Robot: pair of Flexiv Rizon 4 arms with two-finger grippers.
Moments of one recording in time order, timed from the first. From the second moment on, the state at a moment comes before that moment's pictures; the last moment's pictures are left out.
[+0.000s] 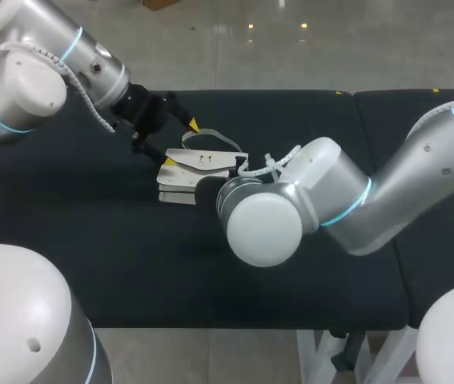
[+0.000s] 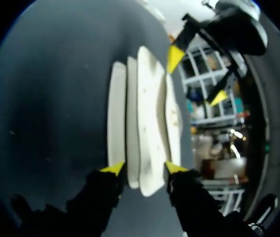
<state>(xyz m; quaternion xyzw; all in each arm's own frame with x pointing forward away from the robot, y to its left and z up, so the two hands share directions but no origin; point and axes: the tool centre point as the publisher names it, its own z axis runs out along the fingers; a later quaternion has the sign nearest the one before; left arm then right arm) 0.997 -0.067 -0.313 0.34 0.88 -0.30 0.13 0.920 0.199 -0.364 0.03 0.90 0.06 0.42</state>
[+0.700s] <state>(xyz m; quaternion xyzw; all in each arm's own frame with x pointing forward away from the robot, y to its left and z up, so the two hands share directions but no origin) 0.996 -0.069 -0.317 0.35 0.88 -0.30 0.13 0.934 0.198 -0.371 0.02 0.91 0.06 0.42</state>
